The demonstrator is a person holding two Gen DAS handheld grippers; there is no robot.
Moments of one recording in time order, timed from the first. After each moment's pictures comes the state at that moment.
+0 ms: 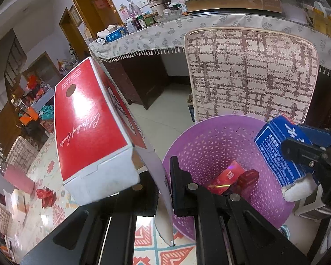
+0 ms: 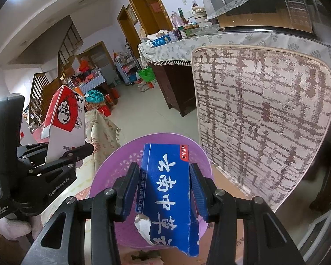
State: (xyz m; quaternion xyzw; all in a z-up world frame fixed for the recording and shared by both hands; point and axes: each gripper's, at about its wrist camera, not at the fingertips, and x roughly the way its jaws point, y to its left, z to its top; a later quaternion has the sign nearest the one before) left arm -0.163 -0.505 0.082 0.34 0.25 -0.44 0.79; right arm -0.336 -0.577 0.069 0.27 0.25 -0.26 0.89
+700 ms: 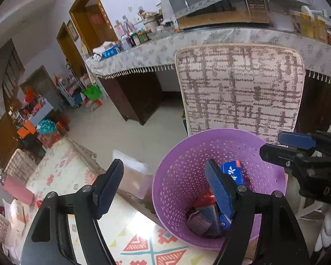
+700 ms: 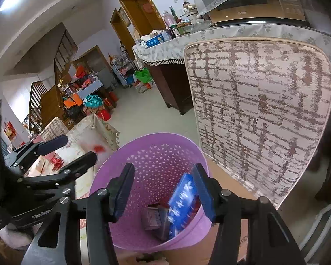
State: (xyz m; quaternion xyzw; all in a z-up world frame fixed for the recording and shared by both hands) left arm -0.183 -0.489 0.097 0.32 0.20 -0.48 0.79; right arm -0.343 -0.585 0.063 0.30 0.24 -0.27 0.88
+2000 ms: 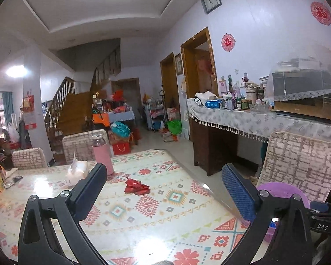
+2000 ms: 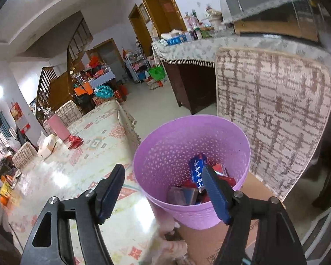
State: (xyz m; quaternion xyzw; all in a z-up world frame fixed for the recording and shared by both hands) left arm -0.170 -0.236 0.180 0.08 0.08 -0.27 0.96; right arm -0.331 -0.480 0.083 0.24 0.24 -0.25 0.91
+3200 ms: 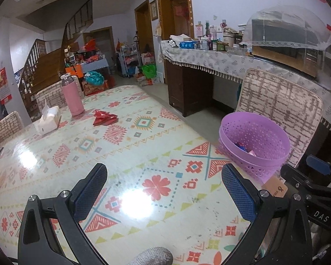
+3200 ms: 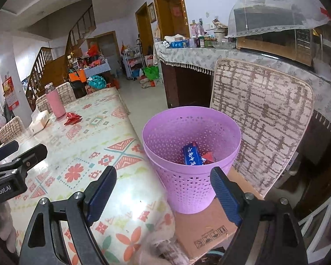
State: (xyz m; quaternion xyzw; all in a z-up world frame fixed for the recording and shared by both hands) left arm -0.193 -0.245 0.106 0.14 0.27 -0.34 0.89; right arm -0.352 -0.405 0.083 0.16 0.27 -0.29 0.90
